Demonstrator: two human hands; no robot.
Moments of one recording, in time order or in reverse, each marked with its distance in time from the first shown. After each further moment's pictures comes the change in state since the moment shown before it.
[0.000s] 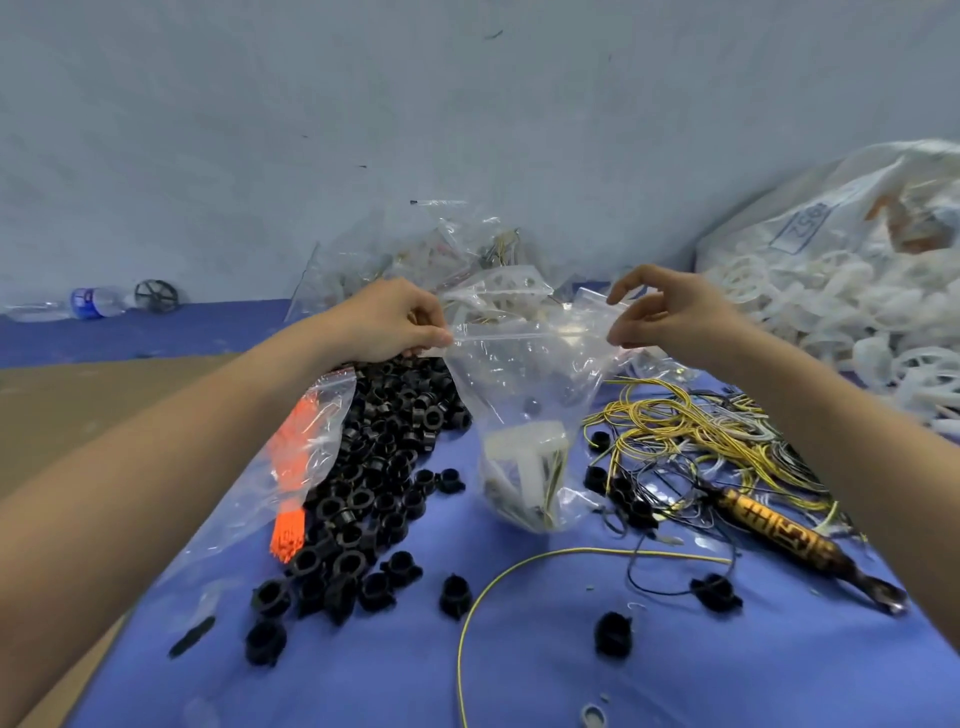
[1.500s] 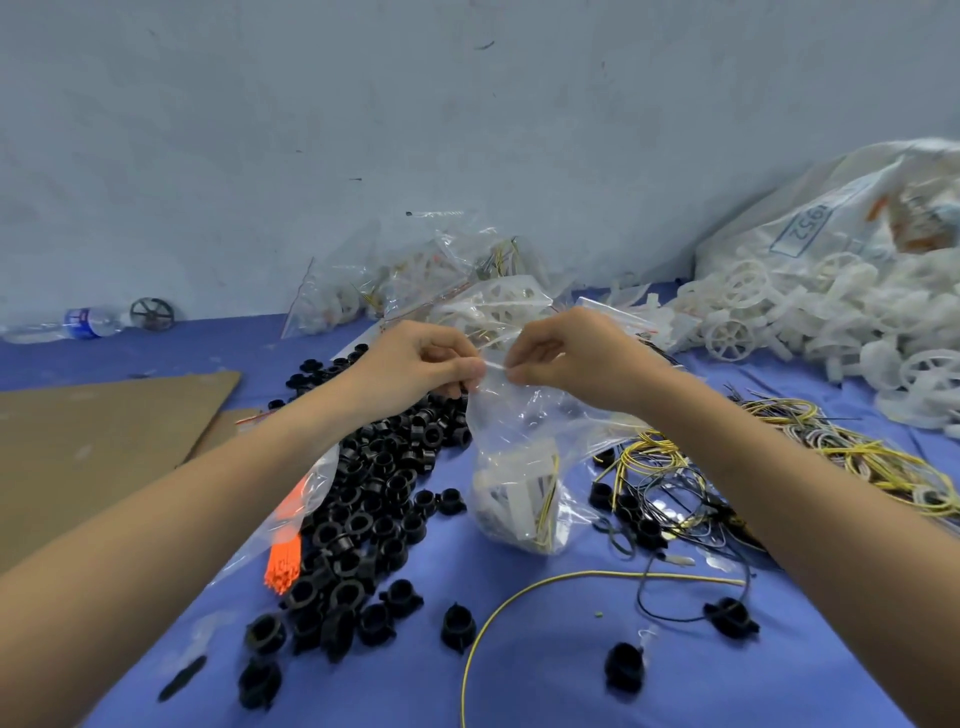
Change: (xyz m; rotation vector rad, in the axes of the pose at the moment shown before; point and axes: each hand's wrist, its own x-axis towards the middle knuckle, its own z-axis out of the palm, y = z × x) left_hand -0.012 0.007 0.036 -0.518 0.038 0.135; right_hand 0.001 -0.038 0.069 -0.365 -0.168 -0.235
